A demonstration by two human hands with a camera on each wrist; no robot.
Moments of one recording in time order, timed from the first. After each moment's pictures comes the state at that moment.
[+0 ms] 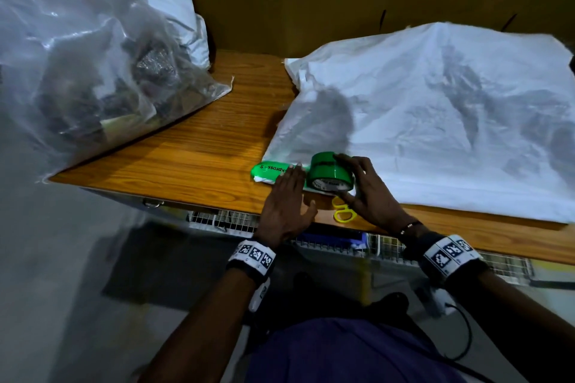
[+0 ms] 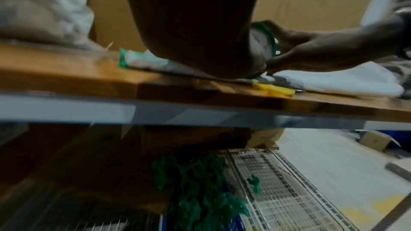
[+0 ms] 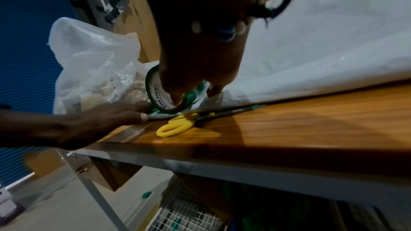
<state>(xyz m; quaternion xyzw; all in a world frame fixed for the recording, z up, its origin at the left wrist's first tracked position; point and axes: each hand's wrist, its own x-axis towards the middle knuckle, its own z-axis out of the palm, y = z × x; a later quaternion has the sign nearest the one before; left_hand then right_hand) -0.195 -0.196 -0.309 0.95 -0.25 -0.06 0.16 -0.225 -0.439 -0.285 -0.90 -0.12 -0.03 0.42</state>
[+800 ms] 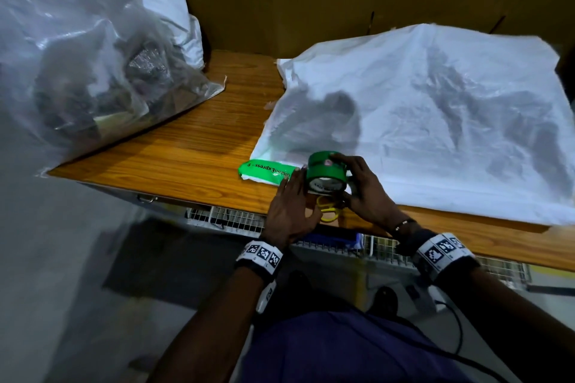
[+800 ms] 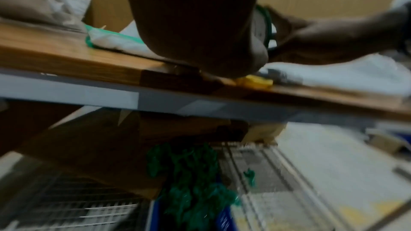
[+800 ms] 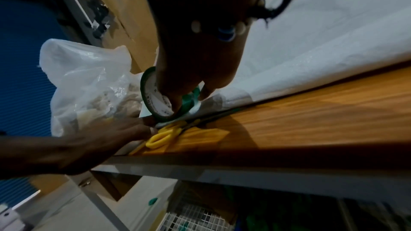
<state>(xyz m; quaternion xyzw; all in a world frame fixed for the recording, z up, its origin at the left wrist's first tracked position) -0.218 -0.243 -0.313 0.95 -0.23 -0.05 0.19 -0.225 -0.469 -0.290 -0.86 -0.13 -0.03 0.49</state>
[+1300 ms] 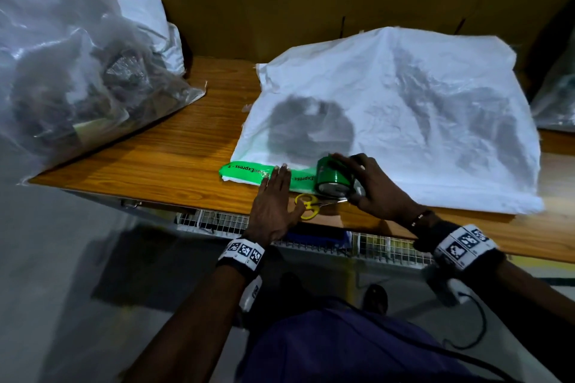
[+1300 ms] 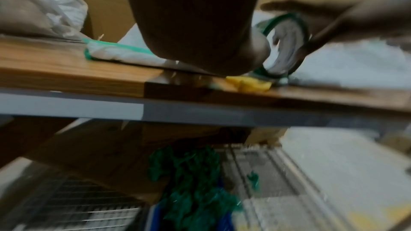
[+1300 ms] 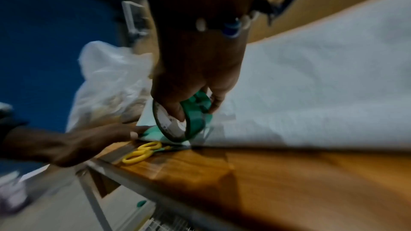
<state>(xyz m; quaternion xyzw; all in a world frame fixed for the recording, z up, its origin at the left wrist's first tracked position) -0.218 -0.254 -0.310 0.95 -0.26 -0.03 0.15 -0.245 -0.543 -0.267 -0.91 -0.18 0.01 0.36</state>
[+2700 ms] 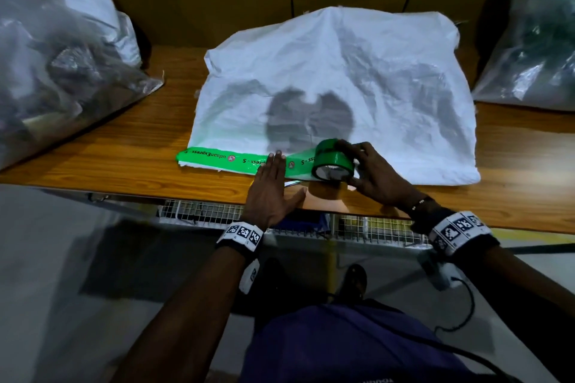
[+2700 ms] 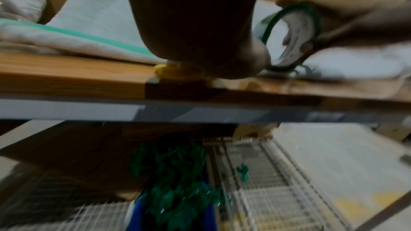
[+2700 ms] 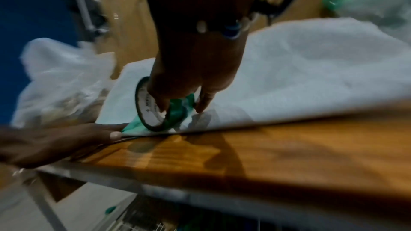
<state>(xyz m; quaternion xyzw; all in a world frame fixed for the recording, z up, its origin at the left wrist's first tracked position) -0.249 -0.348 -0.311 0.96 -0.26 -0.06 0.11 -0.294 -0.652 -0.280 -0.91 -0.15 0.01 0.40</state>
